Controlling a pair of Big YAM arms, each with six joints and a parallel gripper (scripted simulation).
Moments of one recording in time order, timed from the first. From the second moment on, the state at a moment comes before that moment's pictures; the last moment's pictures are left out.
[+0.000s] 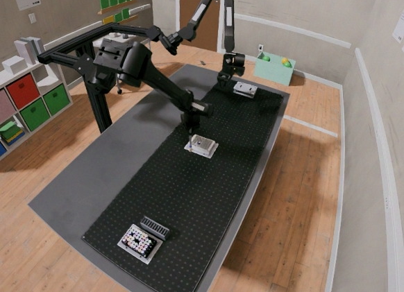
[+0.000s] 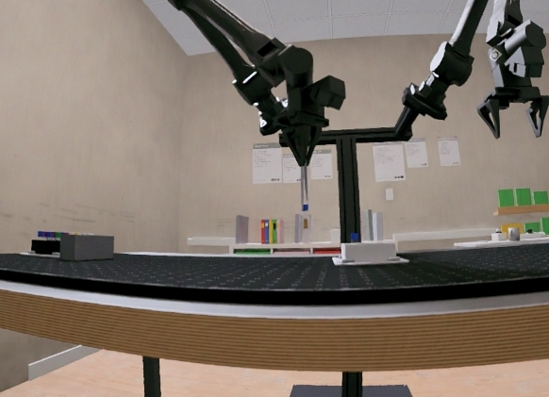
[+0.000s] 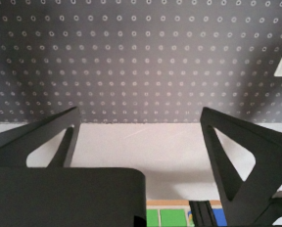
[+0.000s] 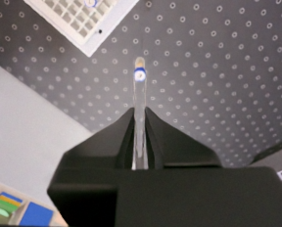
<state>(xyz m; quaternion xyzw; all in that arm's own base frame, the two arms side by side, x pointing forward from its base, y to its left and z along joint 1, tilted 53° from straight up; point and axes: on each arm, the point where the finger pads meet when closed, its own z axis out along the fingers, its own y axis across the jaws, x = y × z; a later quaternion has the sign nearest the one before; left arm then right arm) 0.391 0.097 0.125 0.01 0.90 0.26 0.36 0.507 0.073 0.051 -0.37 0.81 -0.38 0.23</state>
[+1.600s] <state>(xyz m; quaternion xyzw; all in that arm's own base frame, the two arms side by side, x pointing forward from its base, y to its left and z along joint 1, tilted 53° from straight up) 0.391 0.097 0.125 0.01 0.90 0.26 0.36 0.511 0.130 0.011 -0.37 0.81 -0.38 0.23</state>
